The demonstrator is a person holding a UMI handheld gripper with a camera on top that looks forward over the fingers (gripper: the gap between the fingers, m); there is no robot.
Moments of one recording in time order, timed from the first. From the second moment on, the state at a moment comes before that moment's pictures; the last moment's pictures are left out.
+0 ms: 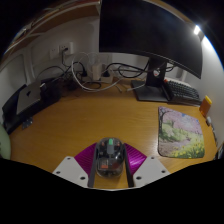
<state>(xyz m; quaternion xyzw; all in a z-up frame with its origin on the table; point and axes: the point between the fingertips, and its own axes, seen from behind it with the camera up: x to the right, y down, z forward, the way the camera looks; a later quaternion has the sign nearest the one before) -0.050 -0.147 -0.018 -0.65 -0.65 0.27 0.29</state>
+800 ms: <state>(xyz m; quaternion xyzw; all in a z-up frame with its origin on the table) -0.111 0.130 0.066 -0.65 -0.62 0.26 0.35</state>
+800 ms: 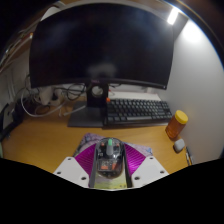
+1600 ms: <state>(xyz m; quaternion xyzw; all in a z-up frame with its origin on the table) -0.020 0.138 0.062 -0.67 -0.64 0.26 0.28</state>
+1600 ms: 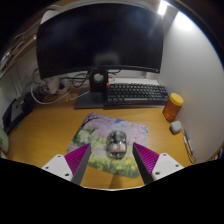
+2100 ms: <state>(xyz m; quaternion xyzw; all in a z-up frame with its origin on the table) 0.099 0.073 0.145 -0.67 -0.64 0.25 0.27</state>
